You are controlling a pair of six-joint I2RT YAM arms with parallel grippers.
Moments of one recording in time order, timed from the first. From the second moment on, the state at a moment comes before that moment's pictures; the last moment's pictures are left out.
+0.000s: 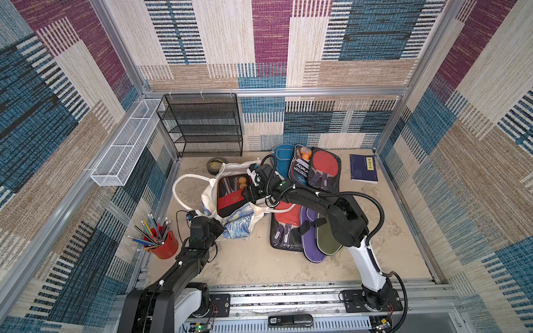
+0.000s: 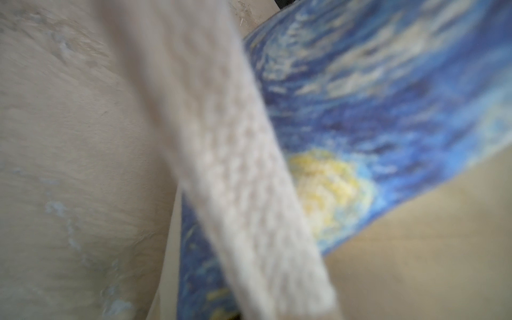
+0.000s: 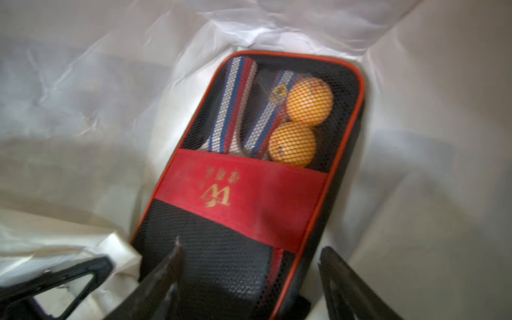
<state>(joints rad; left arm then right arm) -0.06 1.05 0.23 0.20 0.03 -0.84 0.76 2.26 1.82 -0.29 -0.16 0.37</state>
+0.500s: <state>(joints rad) -0.06 1.04 0.23 0.19 0.04 -0.84 0.73 2.40 1.93 -0.22 -0.20 0.42</state>
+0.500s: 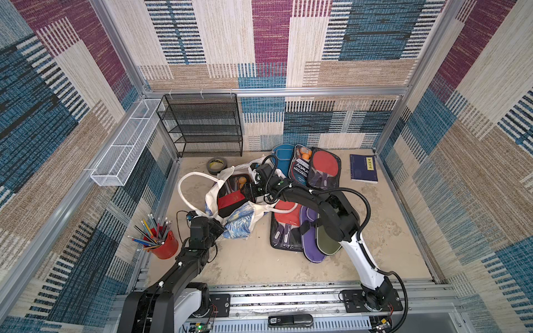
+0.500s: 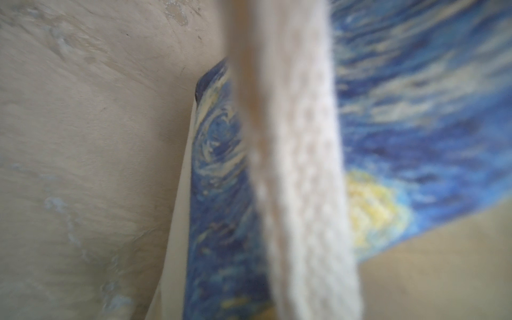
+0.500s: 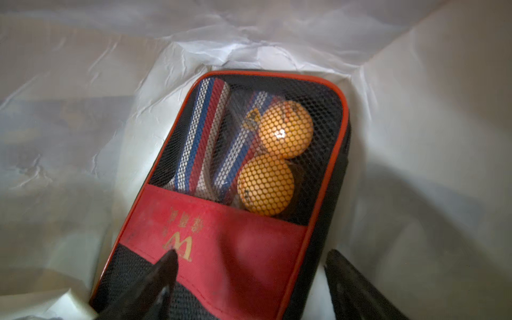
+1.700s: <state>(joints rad) -0.06 1.09 0.23 0.25 0.04 -0.84 0.79 2.52 2.03 -0.16 -0.05 0.53</state>
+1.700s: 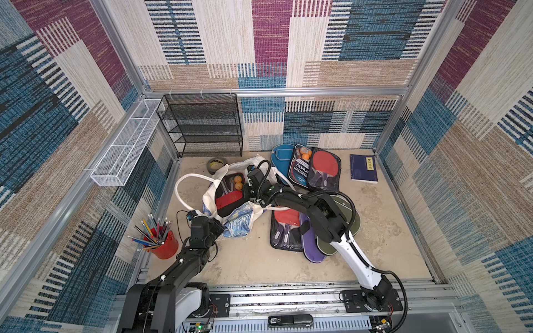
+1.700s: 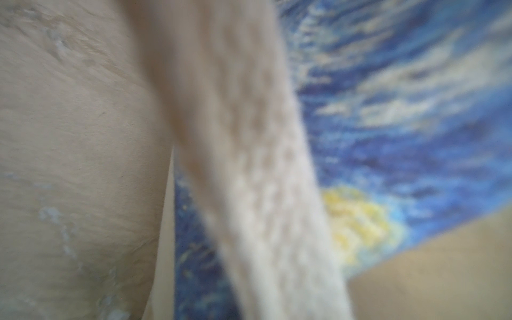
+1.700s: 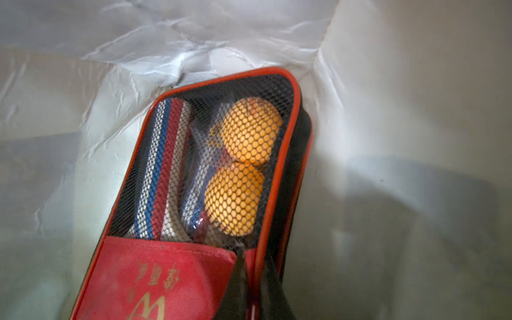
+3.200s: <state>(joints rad) -0.06 1.04 0.34 0.09 0.06 -0.85 0.89 2.18 2.03 -0.37 0.14 0.30</state>
